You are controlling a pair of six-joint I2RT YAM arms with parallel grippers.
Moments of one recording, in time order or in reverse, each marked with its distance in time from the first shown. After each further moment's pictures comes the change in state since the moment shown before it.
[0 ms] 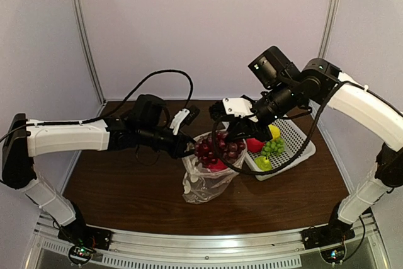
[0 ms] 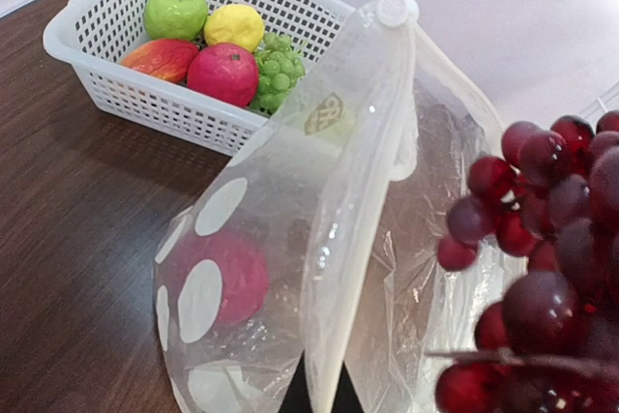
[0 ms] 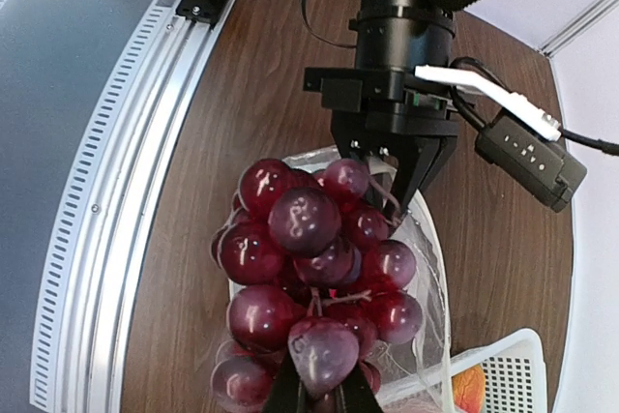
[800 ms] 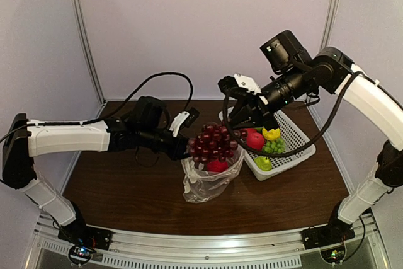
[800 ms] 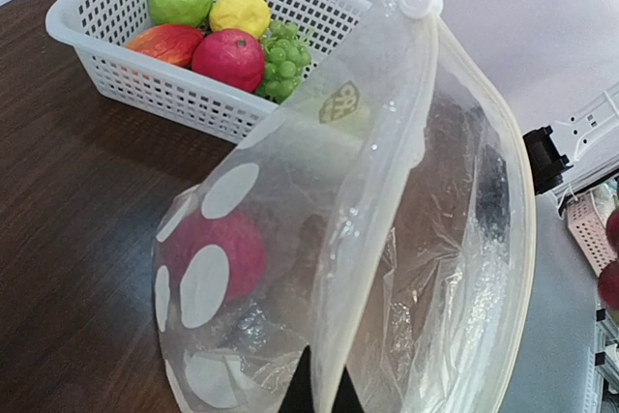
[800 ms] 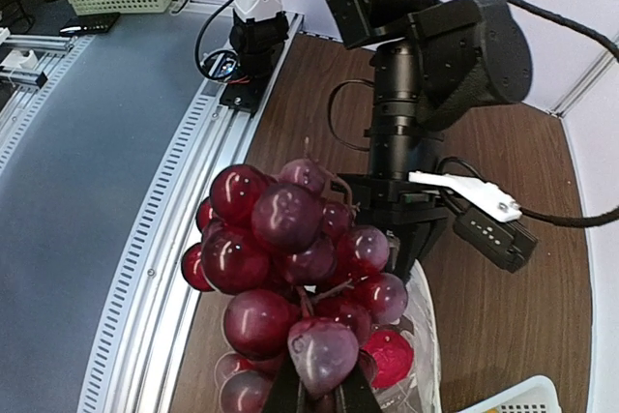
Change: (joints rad) left arm 0.001 0.004 -0.013 -0.007 -0.004 0.000; right arm -0.048 -0.009 0.114 -0.035 -0.243 0.064
